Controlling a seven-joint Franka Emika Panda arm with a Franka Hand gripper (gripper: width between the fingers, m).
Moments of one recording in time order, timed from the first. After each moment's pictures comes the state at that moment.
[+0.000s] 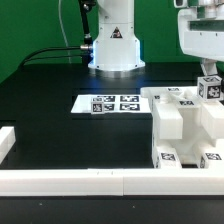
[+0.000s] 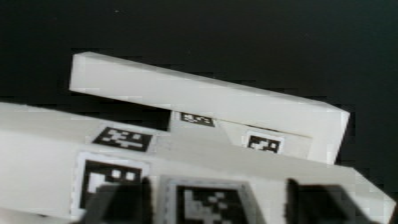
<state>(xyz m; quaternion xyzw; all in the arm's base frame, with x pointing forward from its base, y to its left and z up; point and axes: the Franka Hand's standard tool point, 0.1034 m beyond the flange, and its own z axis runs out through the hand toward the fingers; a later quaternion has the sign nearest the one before) 0.593 0.131 0.120 -0.78 0.62 -0.01 0.07</state>
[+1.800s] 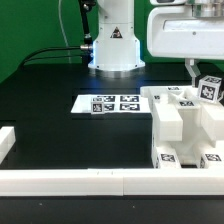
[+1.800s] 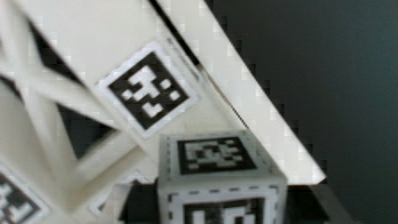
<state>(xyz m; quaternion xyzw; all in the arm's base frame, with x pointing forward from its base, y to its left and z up) 0.596 0.118 0.122 -0.93 0.38 -0.02 0.04</state>
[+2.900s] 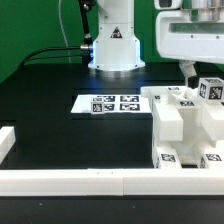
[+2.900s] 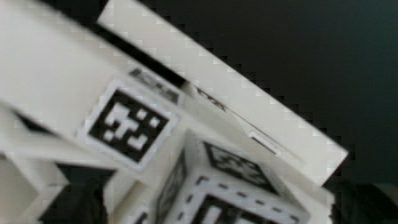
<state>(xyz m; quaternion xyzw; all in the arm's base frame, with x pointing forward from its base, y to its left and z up) 0.594 0.119 0.115 -0.92 0.38 -0.01 0.05</state>
